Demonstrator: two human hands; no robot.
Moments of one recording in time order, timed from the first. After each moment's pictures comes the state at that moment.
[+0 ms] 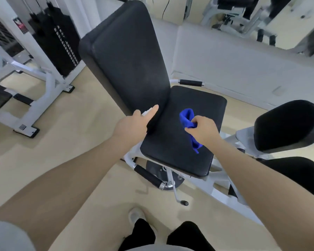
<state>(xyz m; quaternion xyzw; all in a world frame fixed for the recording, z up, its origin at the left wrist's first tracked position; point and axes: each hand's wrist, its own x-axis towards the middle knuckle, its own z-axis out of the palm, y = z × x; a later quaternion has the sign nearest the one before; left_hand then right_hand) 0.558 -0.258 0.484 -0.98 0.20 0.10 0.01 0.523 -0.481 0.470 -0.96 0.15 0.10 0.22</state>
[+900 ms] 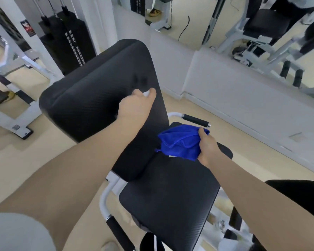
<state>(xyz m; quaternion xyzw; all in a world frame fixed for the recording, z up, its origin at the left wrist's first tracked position) 0.782 -0.353 0.528 -0.99 0.09 0.00 0.12 0.728 -0.556 0.453 -0.57 0.40 0.12 0.71</state>
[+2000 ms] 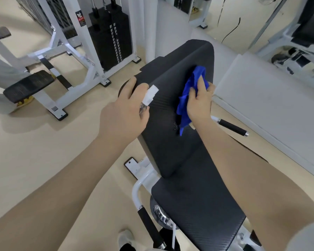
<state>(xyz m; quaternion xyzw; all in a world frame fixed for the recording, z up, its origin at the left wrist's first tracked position) 0.703 -0.190 0.557 -0.98 0.02 -0.18 -0.13 0.808 -0.370 0.501 -0.86 0.03 -0.08 0.50</state>
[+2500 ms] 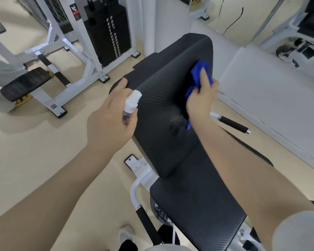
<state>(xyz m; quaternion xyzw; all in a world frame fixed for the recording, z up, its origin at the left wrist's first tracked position) 0.696 -0.191 0.547 -0.95 0.02 -0.24 -0.21 0.818 -0.371 0.497 -0.85 0.11 -0.13 0.49</state>
